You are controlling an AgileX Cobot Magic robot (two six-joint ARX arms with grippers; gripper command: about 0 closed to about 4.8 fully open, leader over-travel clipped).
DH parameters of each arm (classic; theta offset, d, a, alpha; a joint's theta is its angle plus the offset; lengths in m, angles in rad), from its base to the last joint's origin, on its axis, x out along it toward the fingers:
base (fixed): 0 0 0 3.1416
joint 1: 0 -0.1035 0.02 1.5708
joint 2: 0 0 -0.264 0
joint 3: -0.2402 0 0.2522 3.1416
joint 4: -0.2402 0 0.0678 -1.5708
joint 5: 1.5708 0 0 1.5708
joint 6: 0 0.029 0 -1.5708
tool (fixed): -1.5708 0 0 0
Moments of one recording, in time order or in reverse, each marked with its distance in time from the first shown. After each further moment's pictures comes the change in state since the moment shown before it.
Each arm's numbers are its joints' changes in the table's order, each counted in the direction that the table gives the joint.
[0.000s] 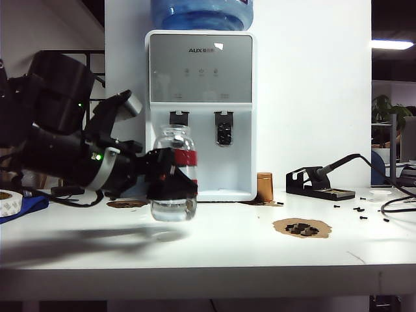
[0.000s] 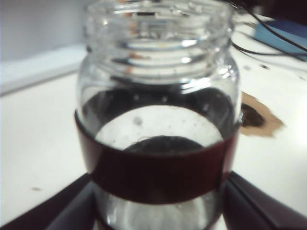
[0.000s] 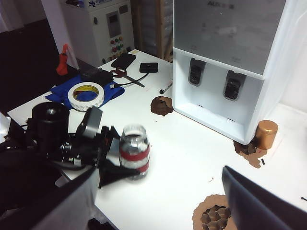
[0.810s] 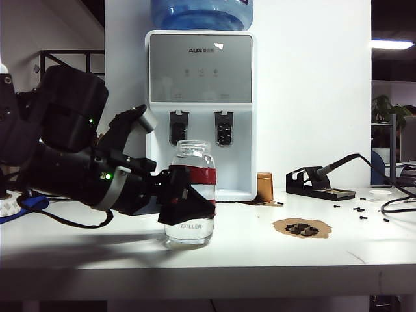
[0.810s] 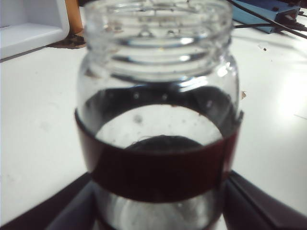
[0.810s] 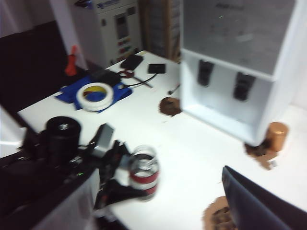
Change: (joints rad) left arm 0.069 0.058 0.019 0.029 -0.008 0.035; right arm 0.000 0.000 0.000 -0.007 0.042 0.000
